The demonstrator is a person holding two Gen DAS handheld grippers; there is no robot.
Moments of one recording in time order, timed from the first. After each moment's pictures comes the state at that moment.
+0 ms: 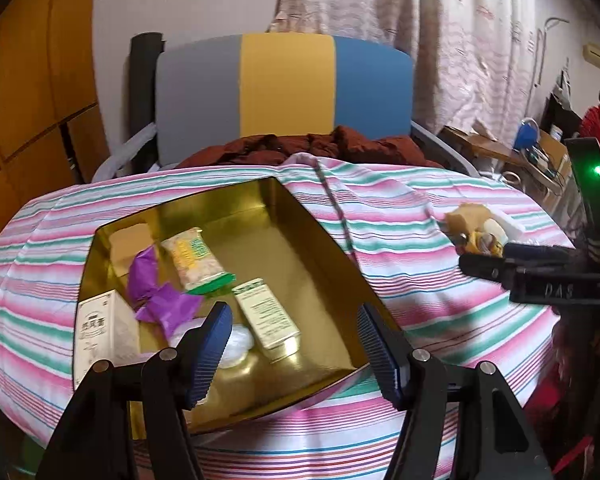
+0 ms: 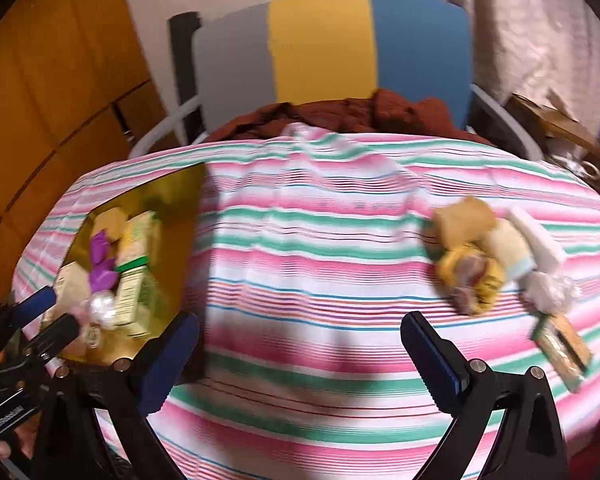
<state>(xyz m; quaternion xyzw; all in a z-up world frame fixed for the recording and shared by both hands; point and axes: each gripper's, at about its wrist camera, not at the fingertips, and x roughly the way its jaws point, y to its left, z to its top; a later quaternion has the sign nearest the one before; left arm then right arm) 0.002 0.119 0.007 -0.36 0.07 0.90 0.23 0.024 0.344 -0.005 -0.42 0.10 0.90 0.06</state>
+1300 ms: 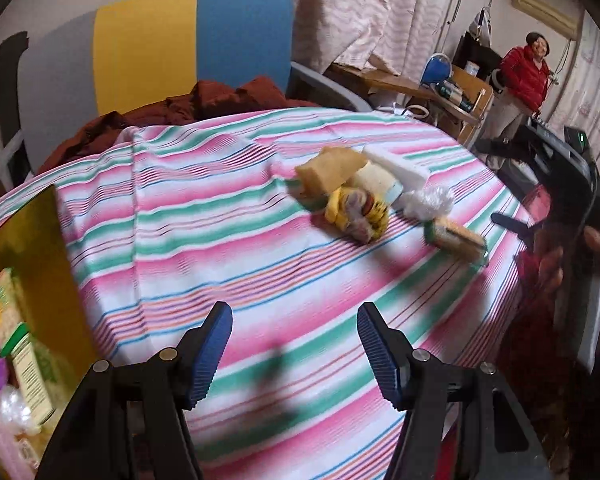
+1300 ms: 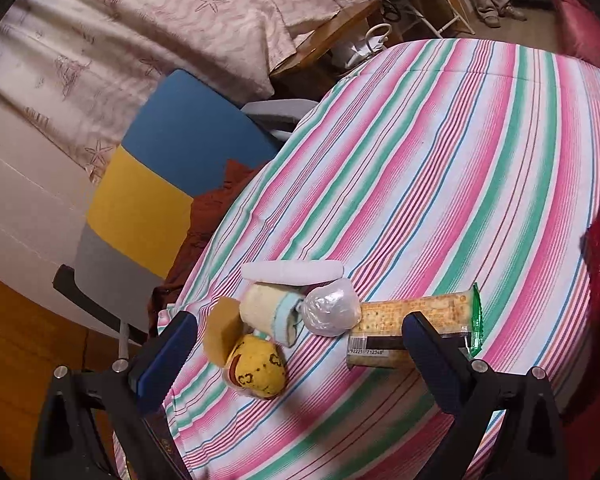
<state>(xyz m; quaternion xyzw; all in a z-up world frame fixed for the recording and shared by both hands) 0.001 0.292 -0.025 -0.43 0.11 0.80 0.40 0.140 0.586 -0.024 -0.24 0.48 0.80 0.26</state>
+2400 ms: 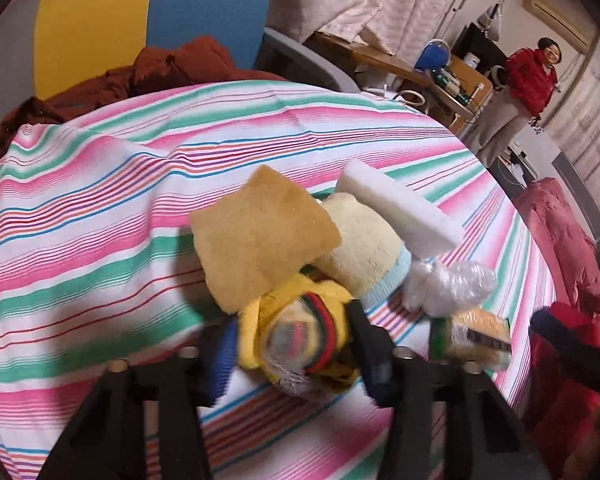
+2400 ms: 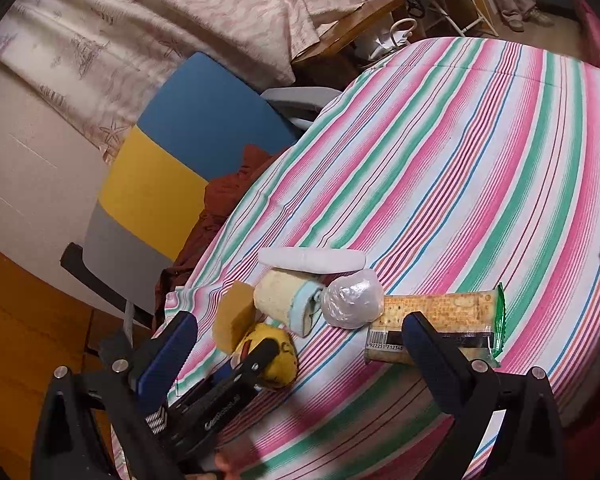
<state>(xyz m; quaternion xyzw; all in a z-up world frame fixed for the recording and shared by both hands) -0.063 0.435 -0.079 -0.48 0.10 0.76 0.43 0.127 0.580 -0.024 -0.25 0.46 0.82 0.23</state>
